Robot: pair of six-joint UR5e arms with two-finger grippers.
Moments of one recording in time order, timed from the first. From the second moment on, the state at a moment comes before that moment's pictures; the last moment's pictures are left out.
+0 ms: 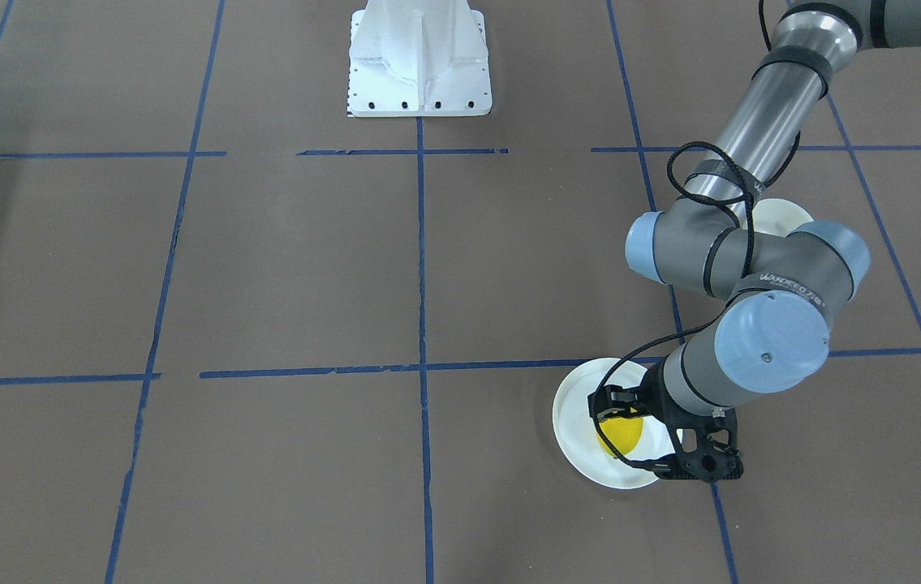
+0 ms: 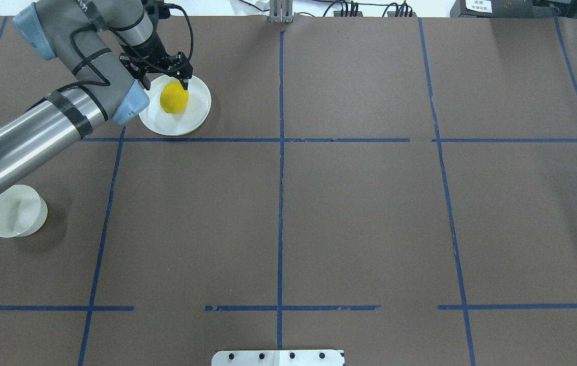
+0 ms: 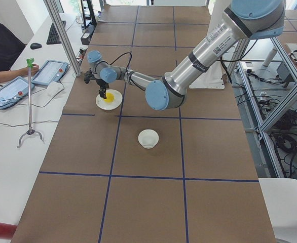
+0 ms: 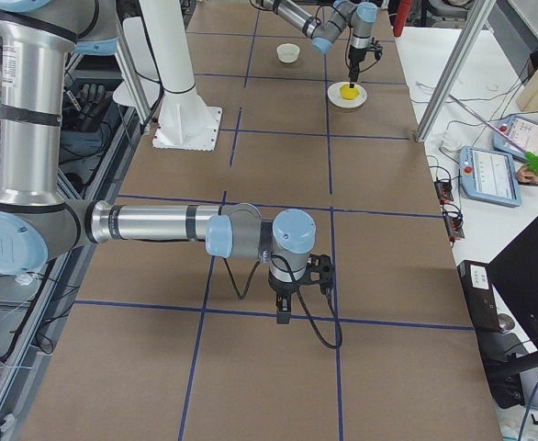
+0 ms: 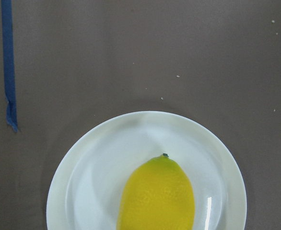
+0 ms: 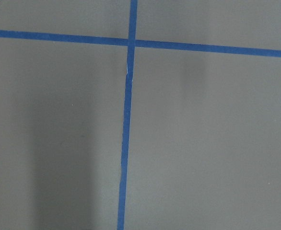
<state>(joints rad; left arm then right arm) -0.95 -2.43 -0.99 -1.88 -2.23 -0.79 1.54 -1.71 1.75 -1.64 2.28 -0.05</state>
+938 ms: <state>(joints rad) -0.90 -2.44 -0.90 -2.00 -2.20 -0.86 1.54 -1.71 1.75 -1.64 2.28 -0.05</state>
